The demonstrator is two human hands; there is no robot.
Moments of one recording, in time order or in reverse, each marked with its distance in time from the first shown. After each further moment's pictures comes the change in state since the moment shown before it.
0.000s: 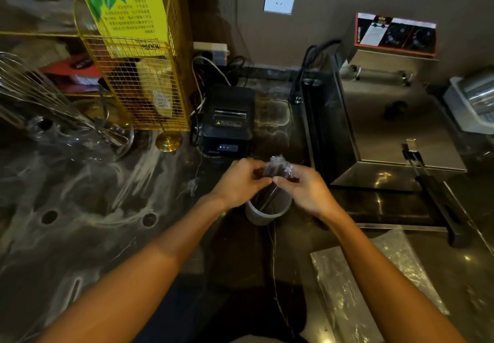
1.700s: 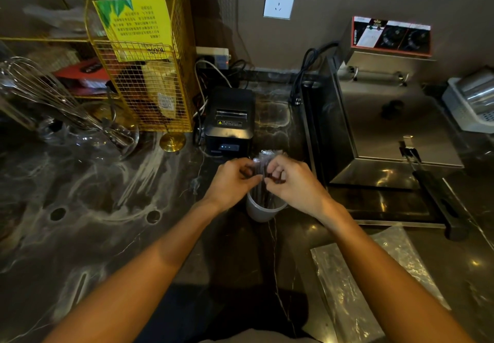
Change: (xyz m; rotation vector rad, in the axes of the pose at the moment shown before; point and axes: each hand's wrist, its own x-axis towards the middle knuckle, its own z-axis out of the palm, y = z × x) left_hand -0.017 -0.025 0.004 -0.029 0.172 -0.002; right_hand -0.006 -0.021 0.010 -0.308 0.047 -0.224
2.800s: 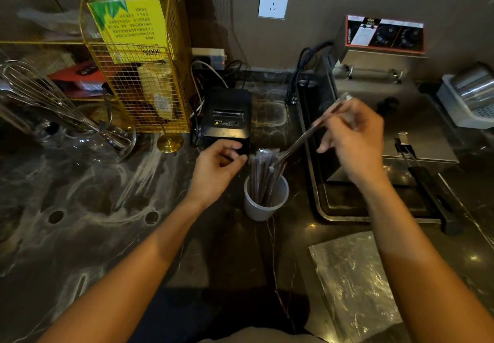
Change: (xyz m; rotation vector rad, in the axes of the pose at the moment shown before) left_hand -0.010 0.018 -0.028 -0.252 0.231 0.020; right_hand 0.000 -0.019 -0.096 0.505 0.490 -0.018
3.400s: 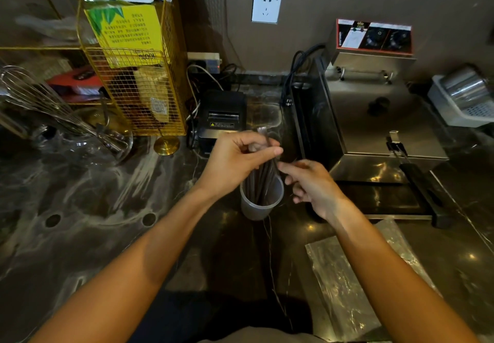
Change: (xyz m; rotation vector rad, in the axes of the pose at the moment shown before) left_hand 0.002 0.066 0.023 -0.156 -0.190 0.271; right_hand -0.050 0.046 0.030 0.145 -0.194 0.766
